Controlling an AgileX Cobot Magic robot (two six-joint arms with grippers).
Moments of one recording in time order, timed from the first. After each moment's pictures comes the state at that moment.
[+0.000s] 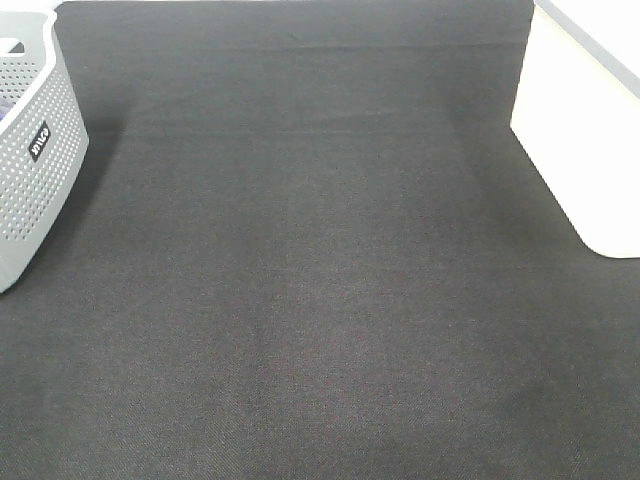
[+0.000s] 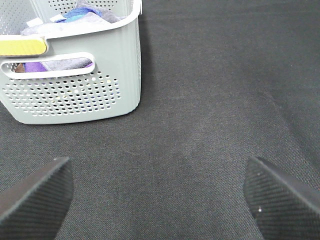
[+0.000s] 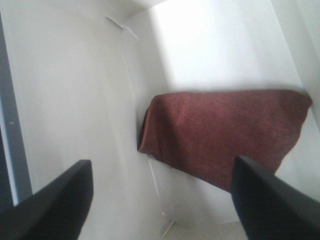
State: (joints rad) left arm -0.01 0.00 -0.50 -0.08 1.06 0.05; right arm -0.37 2.10 -2.11 0.38 1.21 -0.12
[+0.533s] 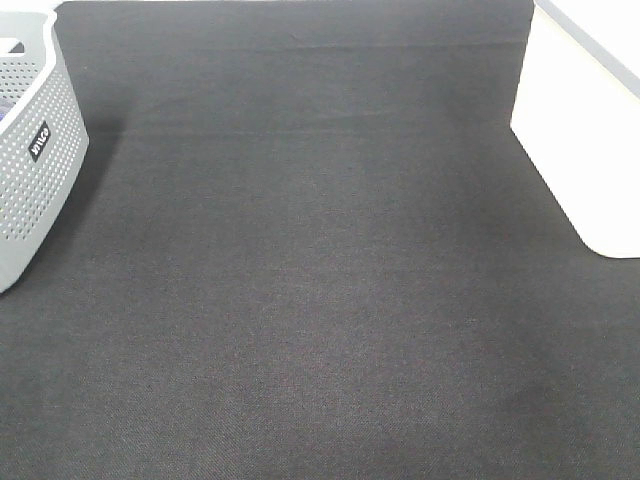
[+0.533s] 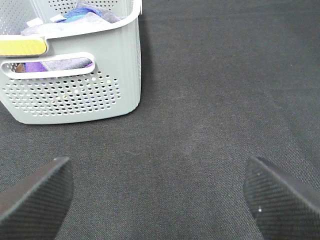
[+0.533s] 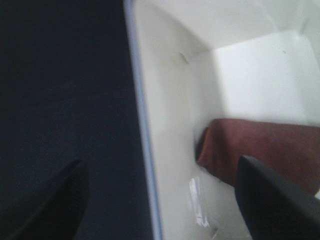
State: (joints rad) left arm -0.01 0.00 -0.50 -0.08 1.06 0.05; right arm -0.26 1.92 -2.11 0.41 1.21 -0.12
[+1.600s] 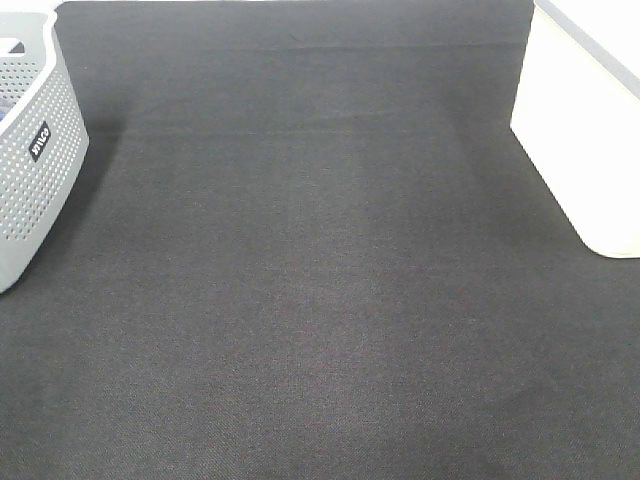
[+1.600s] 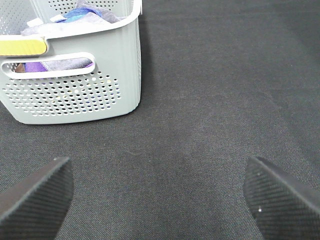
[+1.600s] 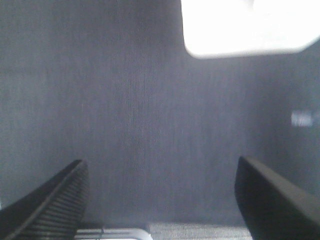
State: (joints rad) left arm -0.01 0.00 -0.50 -0.08 1.06 0.05; right arm -0.08 0.84 -1.02 0.12 1.22 -0.09
